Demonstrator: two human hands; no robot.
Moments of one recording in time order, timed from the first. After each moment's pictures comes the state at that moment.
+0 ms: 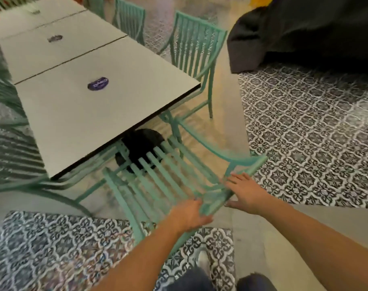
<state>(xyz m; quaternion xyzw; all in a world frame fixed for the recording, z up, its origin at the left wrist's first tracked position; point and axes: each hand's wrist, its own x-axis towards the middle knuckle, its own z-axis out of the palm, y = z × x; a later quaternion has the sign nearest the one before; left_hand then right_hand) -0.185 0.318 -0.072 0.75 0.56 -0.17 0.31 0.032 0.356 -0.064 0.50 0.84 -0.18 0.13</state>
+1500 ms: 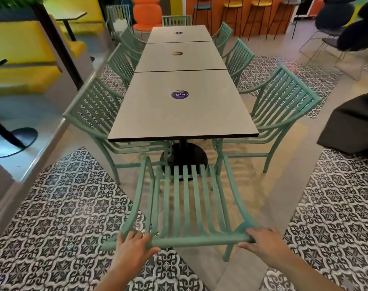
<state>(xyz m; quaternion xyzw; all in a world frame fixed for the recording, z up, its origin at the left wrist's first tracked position) -0.165 0.201 -0.112 0.48 0.86 -0.04 0.17 0.145 0.477 -0.086 0.33 0.93 -0.13 0.12</state>
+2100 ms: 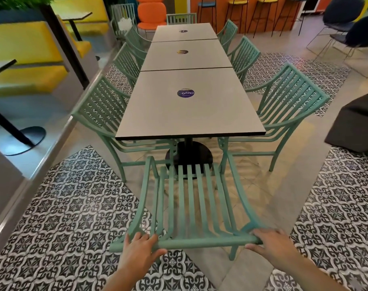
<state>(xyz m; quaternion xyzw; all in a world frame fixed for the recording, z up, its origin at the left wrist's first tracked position) -0.157 0.193 -0.090 0.46 0.86 -0.07 0.21 0.147 0.467 -0.091 0.34 0.92 -0.14 0.11</state>
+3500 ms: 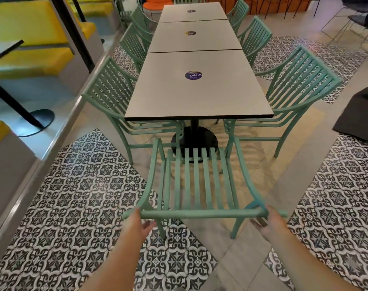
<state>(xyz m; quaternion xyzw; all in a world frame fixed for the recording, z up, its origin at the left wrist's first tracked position) -0.165 0.176 -0.082 -0.33 0.61 0.61 0.39 0.115 0.435 -0.111 0.65 0.09 -0.69 -0.31</state>
